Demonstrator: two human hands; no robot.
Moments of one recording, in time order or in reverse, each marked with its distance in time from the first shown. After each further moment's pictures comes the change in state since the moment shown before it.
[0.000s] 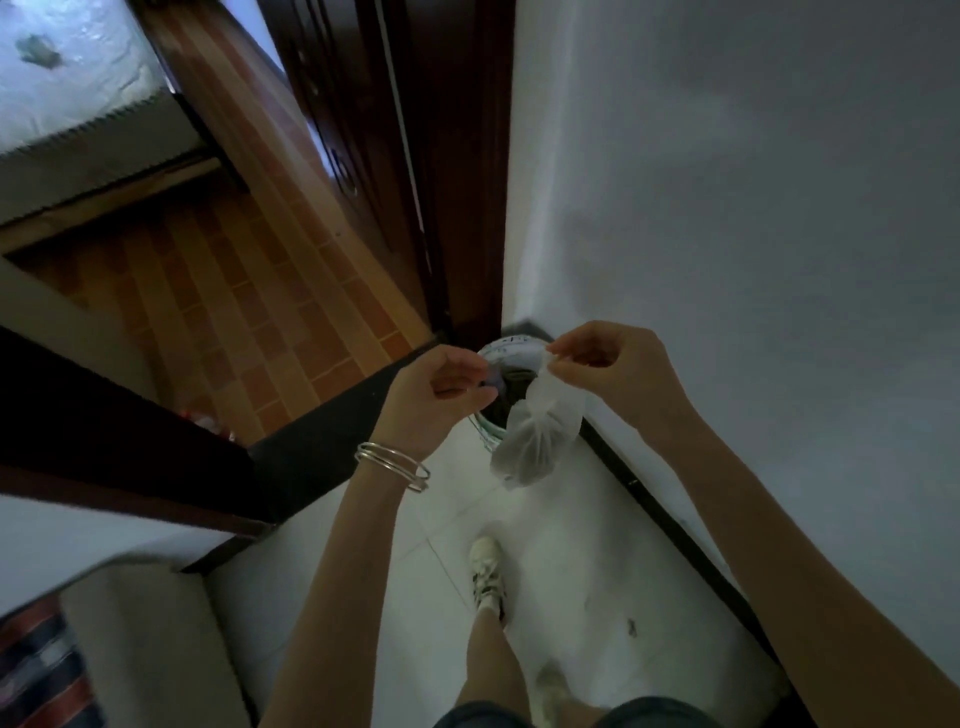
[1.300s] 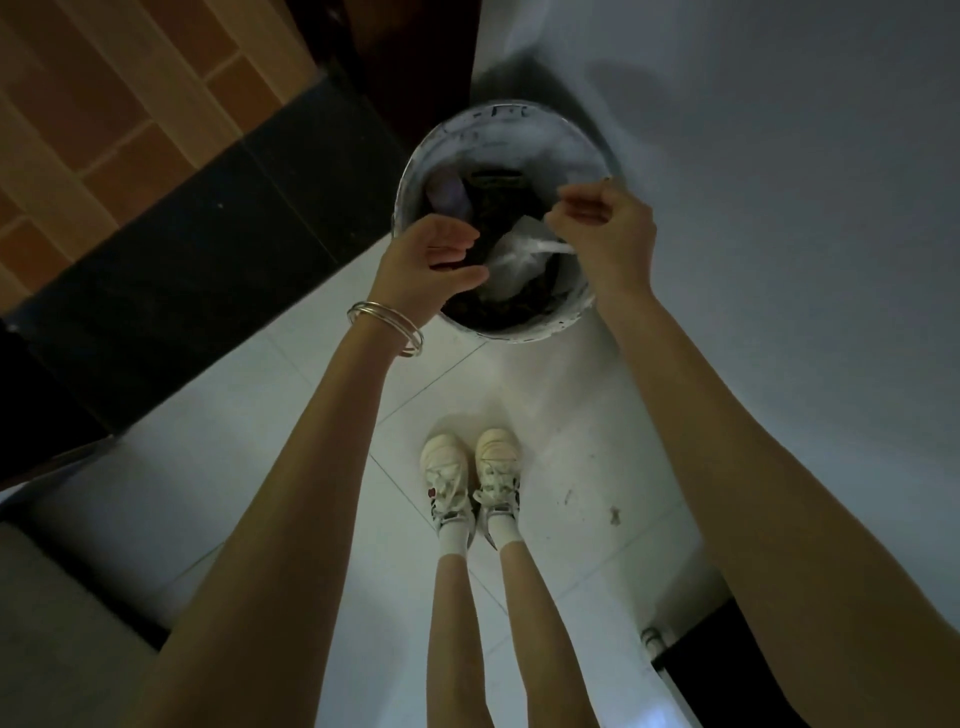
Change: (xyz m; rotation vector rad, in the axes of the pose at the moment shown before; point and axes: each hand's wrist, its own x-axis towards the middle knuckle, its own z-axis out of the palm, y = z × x) left_hand 0.323 -0.426 0.124 -0.116 -0.156 -0.380; right_hand 0.282 0.444 0.162 -0.043 0.246 0.522
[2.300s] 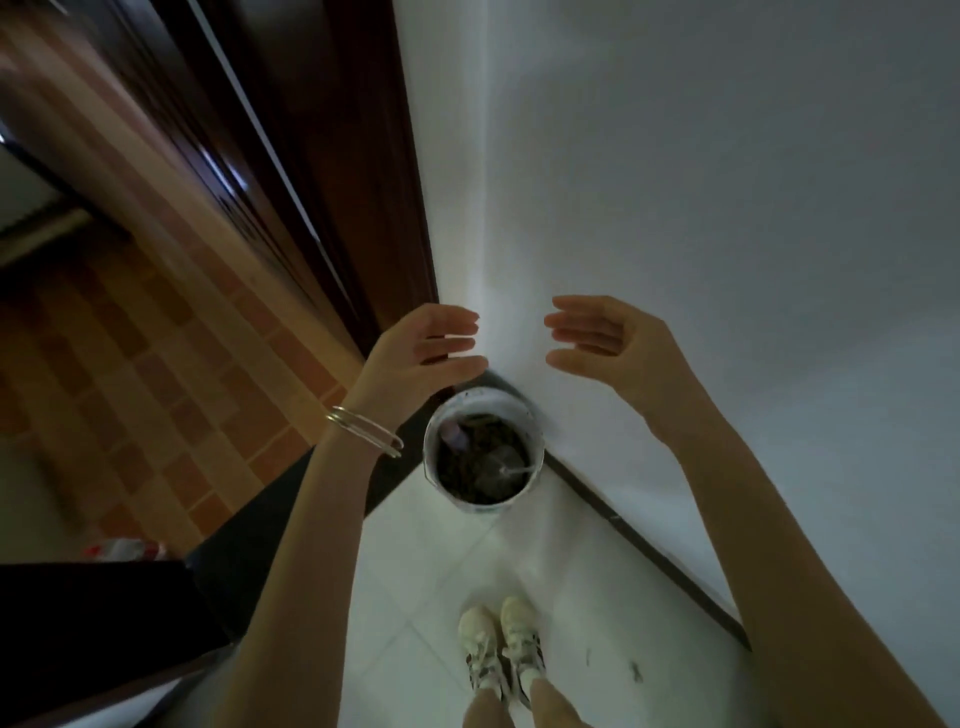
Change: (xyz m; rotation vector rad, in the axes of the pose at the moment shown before) left_hand -0.252 0.409 -0.039 -0.019 -0.169 0.414; right_hand -0.239 -0.330 -0.291 0.240 -0.229 -0.347
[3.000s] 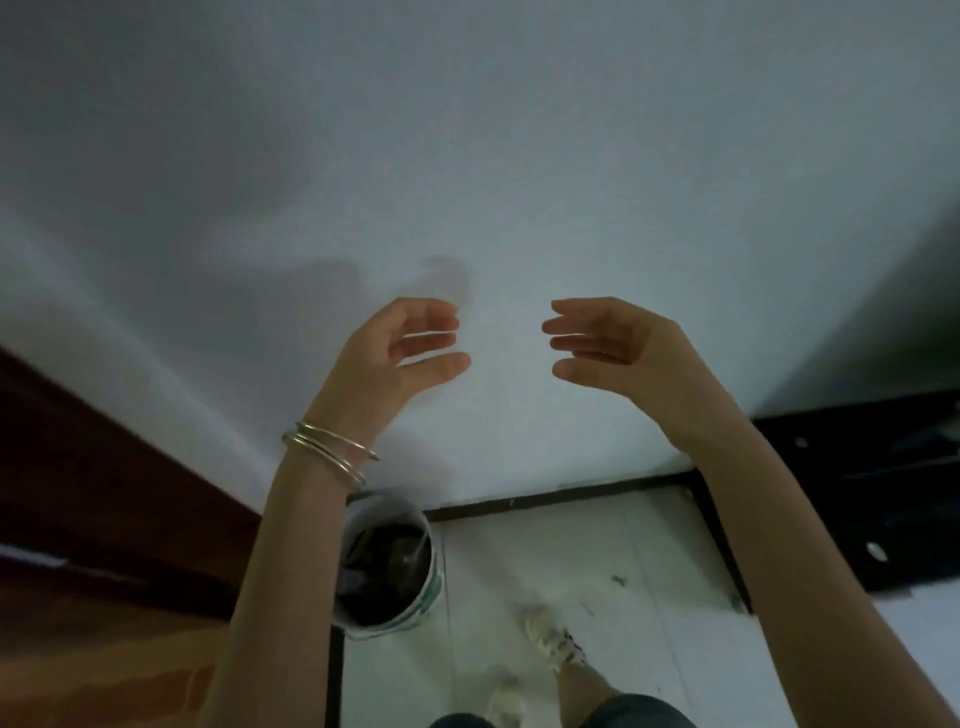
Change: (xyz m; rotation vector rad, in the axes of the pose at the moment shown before) left_hand -0.037 0.107 0.137 0.078 -0.806 0.269; right_hand -0.248 -0.053 -0.029 0.051 0.863 0.027
